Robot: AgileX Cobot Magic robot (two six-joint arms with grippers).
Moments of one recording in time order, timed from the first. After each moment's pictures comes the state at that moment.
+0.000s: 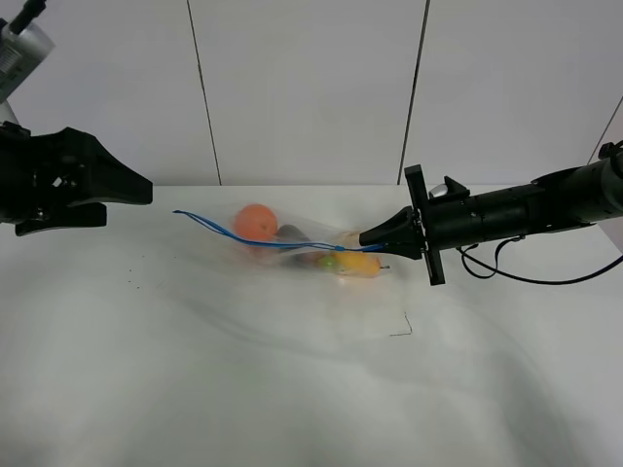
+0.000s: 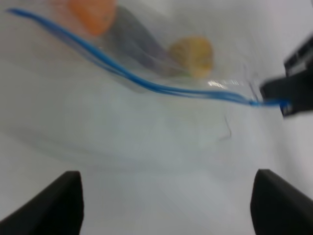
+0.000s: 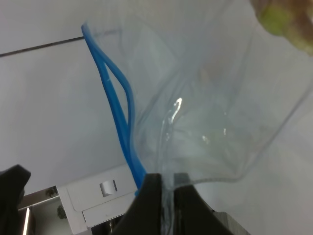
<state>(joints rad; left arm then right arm) -0.11 1.10 -0.87 -0.72 0.69 0.40 0.04 2.02 -1.09 1.45 1.20 -0.68</state>
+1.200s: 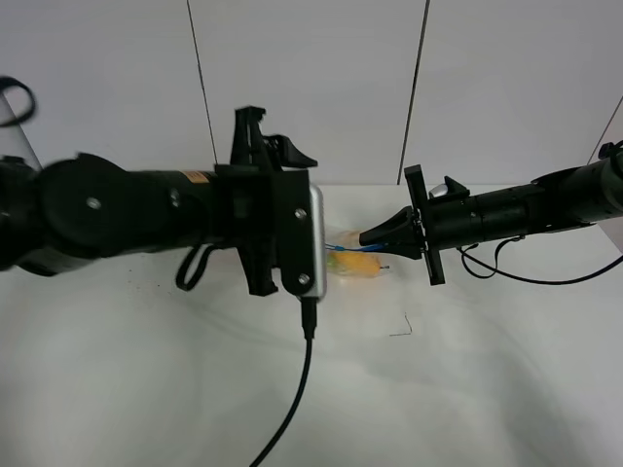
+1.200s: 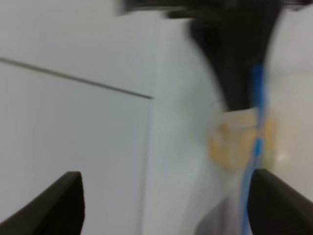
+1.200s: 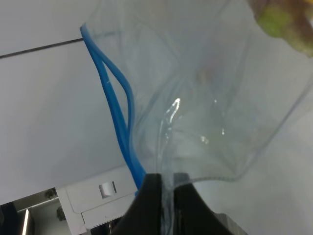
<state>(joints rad) -0.82 1.54 -0.87 -0.72 -0.29 1.84 0.04 2.02 -1.09 1.45 1.20 -0.68</state>
